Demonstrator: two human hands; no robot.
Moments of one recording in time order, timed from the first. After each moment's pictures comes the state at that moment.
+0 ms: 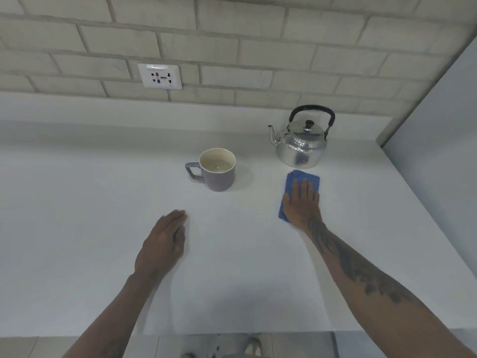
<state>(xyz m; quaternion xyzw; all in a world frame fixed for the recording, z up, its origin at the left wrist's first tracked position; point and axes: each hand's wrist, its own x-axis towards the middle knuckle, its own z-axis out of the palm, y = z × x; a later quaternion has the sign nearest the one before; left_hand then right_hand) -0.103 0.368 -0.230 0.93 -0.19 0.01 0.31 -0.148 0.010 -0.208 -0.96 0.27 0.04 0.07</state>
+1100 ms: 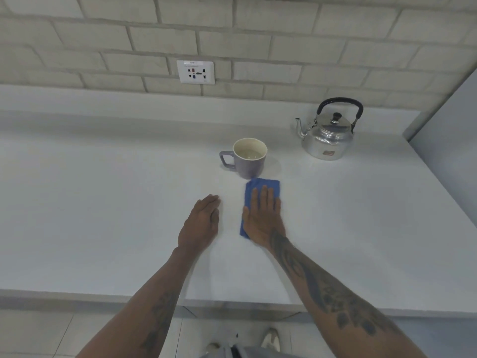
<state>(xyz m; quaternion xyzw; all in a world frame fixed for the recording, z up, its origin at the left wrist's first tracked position) -0.102 0.372 -0.225 0.92 -0.23 0.01 0.31 -0.154 0.201 -0.217 -0.99 0.15 0.03 0.07</state>
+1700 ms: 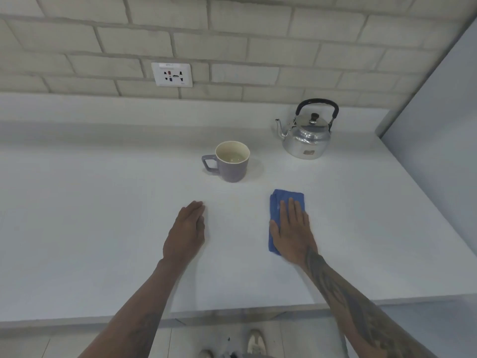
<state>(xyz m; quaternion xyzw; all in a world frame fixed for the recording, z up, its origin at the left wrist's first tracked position) -0.105 0.373 -0.228 0.92 -0.22 0.01 0.33 -0.224 0.124 -0.218 -0.97 0.21 0.02 0.06</state>
